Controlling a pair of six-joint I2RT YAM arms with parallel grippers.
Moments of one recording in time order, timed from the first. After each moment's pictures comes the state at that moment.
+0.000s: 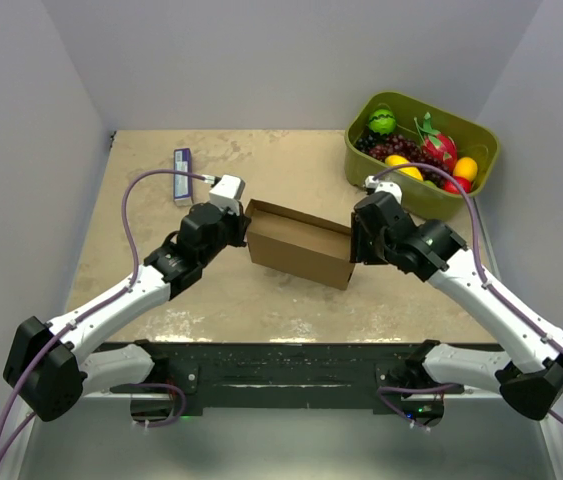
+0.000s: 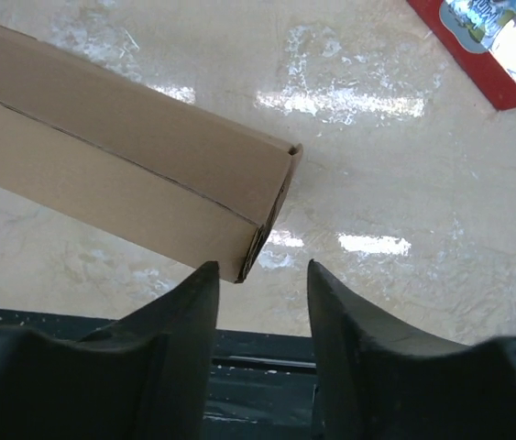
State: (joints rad) left arm -0.65 1.14 0.77 0.01 -0.16 -0.24; right arm 0.71 1.14 1.22 -1.03 0.36 0.59
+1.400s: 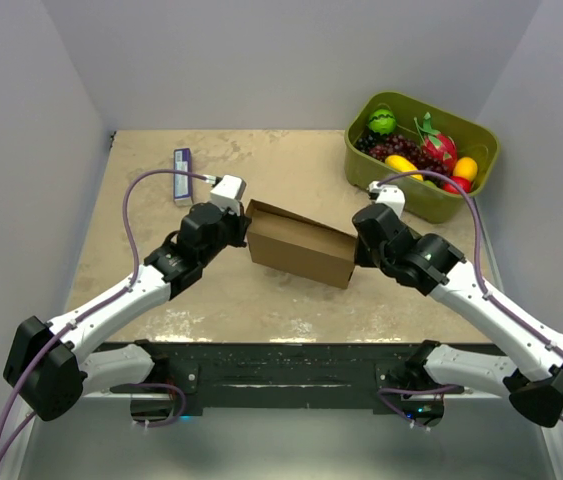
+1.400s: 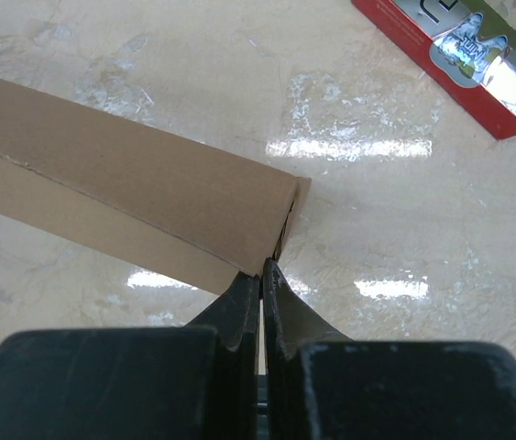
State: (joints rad) left arm -0.65 1.15 0.78 0.01 -0.15 -0.23; right arm 0.76 1.08 1.13 -0.90 0.47 0.66
